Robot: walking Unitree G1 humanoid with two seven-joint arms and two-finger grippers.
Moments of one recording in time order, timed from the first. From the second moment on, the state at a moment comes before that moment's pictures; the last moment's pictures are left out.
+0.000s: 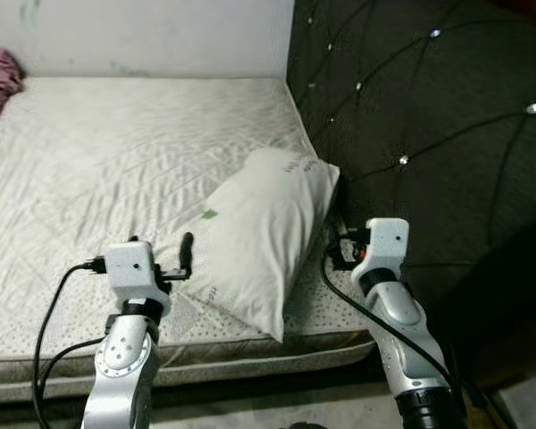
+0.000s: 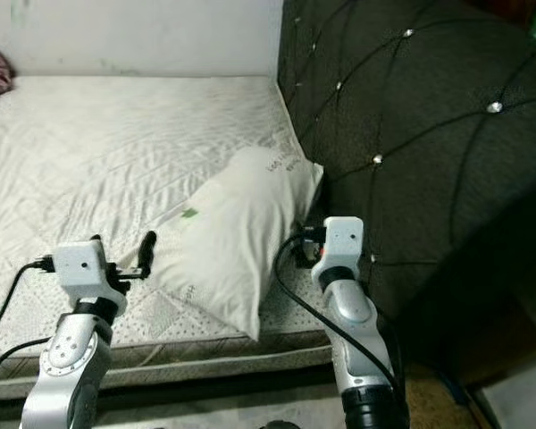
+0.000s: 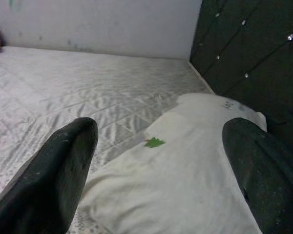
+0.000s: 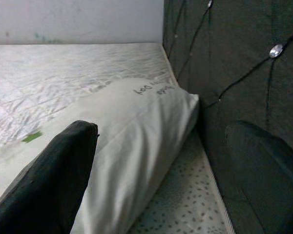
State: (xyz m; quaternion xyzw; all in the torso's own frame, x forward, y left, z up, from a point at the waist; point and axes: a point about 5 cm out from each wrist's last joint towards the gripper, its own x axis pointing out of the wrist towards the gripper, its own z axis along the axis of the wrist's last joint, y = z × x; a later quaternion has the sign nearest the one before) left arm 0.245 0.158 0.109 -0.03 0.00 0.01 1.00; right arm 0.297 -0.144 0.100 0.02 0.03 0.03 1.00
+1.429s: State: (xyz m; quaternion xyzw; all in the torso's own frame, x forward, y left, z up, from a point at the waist) left arm 0.249 0.159 0.112 -0.03 -0.01 0.00 1.00; right arm 0.302 -0.147 0.102 0.03 0.03 0.02 1.00
